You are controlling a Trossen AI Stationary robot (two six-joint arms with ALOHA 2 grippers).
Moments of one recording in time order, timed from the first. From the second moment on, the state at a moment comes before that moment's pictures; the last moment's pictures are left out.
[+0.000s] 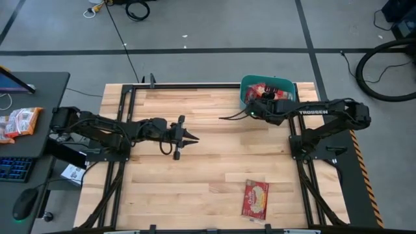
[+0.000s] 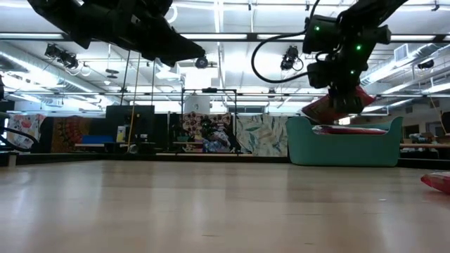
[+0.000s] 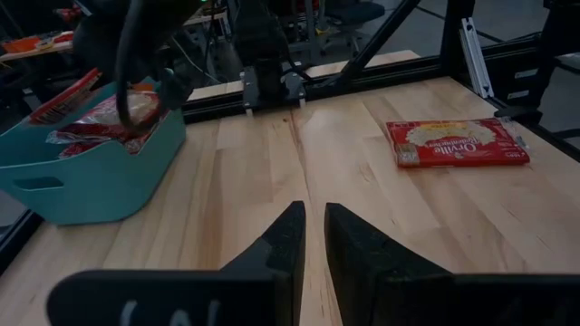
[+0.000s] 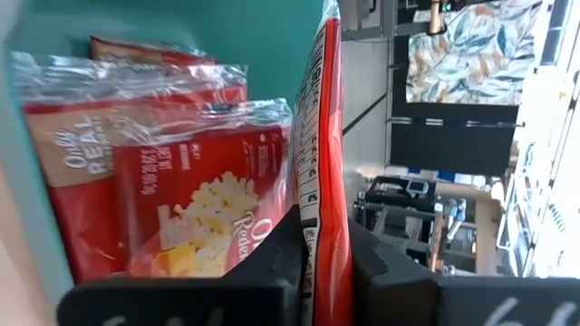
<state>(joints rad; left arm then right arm) -0.01 1.27 0.56 0.47 0.02 0.17 -0.30 1.29 0.80 -0.69 1.03 -0.32</state>
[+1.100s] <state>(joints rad) -0.01 1.27 0.56 0.47 0.02 0.17 -0.37 1.33 0.80 -0.79 0.97 -0.27</state>
